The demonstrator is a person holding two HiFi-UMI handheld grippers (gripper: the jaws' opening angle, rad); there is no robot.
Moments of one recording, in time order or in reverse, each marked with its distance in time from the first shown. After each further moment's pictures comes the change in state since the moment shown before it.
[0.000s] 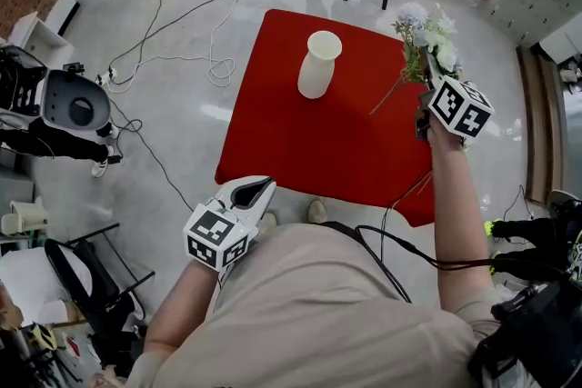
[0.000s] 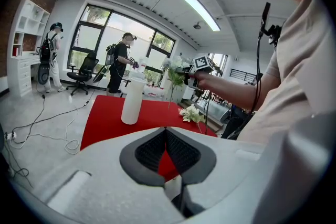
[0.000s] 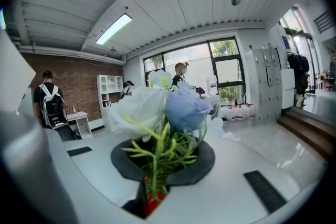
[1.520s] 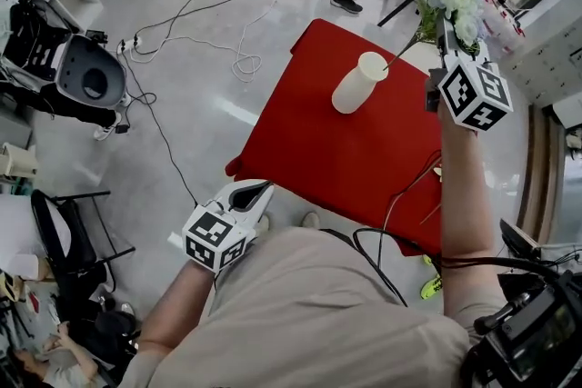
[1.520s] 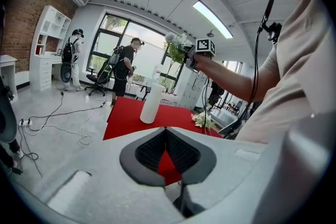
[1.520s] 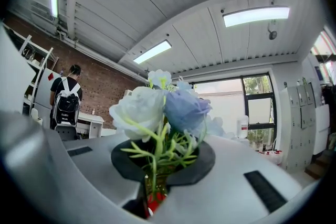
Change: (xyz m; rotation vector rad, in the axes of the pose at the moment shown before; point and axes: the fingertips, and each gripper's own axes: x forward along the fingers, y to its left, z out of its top) left arm -0.051 0.029 -0.019 -0.083 -0.082 0.153; right arm 0.030 0.166 0.139 -0.283 -0.334 0.228
